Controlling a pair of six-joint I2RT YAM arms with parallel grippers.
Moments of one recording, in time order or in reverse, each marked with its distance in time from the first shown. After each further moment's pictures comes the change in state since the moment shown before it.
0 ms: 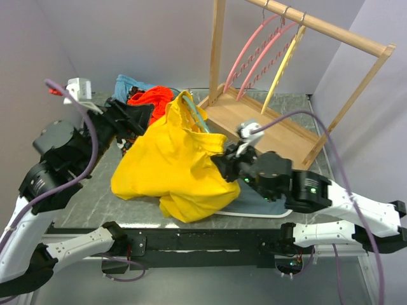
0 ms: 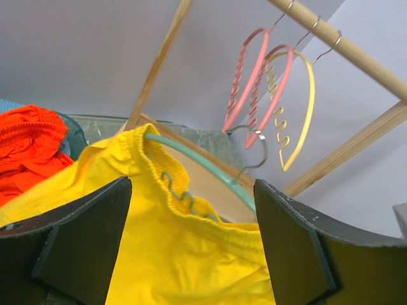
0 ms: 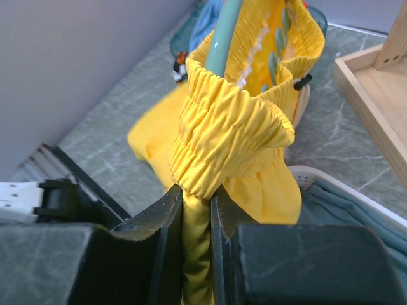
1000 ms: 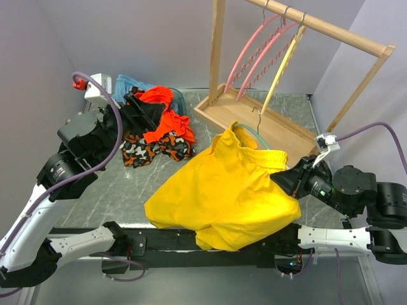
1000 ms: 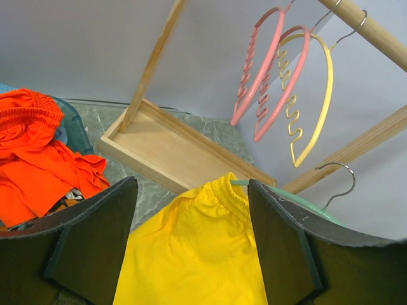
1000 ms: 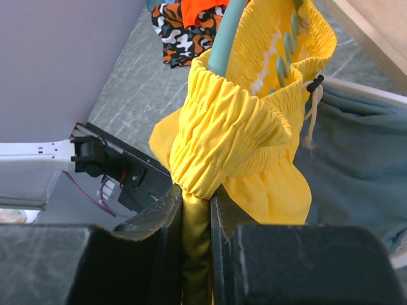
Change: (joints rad) left arm 0.000 0.047 -0.039 0.034 0.001 -0.026; right arm 0.000 -0.349 0.150 -0.675 -0.019 0.401
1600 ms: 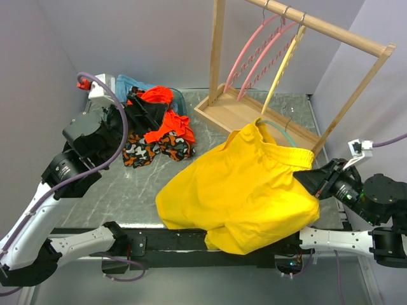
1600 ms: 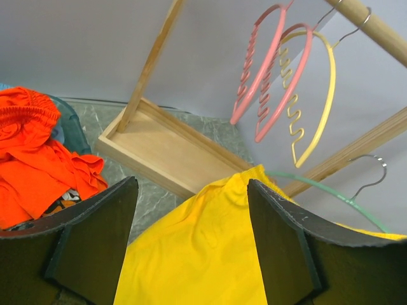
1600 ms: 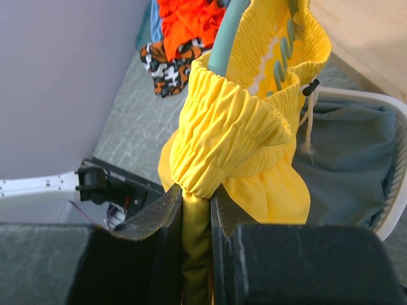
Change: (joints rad) left arm 0.000 0.004 -0.025 0.037 0.001 -0.003; right arm 0.000 -0.119 0.043 -0.129 0.123 0.094
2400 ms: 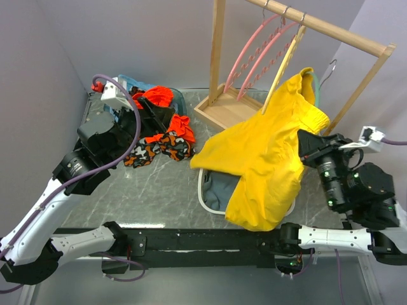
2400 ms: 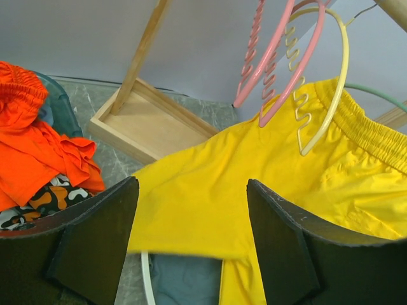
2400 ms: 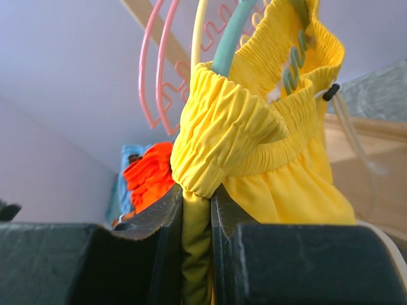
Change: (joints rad) left arm 0.000 0.015 -0.071 0.026 0.026 -0.041; right arm 0.000 0.080 -0.166 0.758 0.554 -0.402
